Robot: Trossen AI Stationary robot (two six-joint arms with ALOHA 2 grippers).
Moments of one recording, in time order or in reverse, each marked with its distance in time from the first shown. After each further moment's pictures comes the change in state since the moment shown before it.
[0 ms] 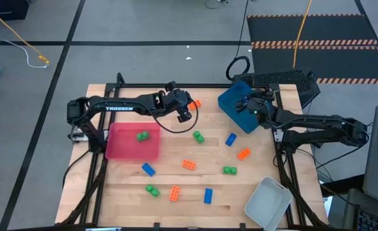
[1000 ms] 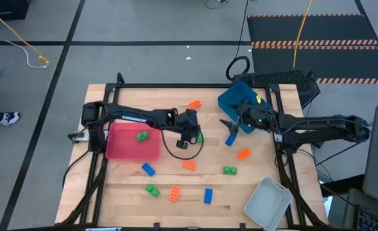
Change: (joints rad) left arm -0.134 0.183 -0.002 0.007 0.437 0.296; right arm 0.192 -0.054 0.000 0.096 -0.640 -0.090
